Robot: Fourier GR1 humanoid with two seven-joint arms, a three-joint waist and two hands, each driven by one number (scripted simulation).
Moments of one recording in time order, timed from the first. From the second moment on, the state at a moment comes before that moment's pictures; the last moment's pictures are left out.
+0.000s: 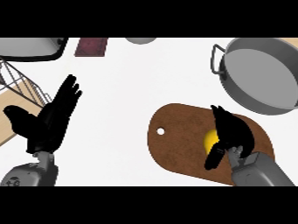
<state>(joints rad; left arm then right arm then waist) -0.13 0.13 -0.06 -1.68 0.10 0.12 0.31 -0.28 -0.32 0.47 -1.59 0.59 0.29 1.05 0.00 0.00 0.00</state>
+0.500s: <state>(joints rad) -0.14 0.12 -0.05 -1.72 0.09 0.12 0.37 -0.29 -0.25 0.42 -1.51 0.67 0.30 0.93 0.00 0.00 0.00</state>
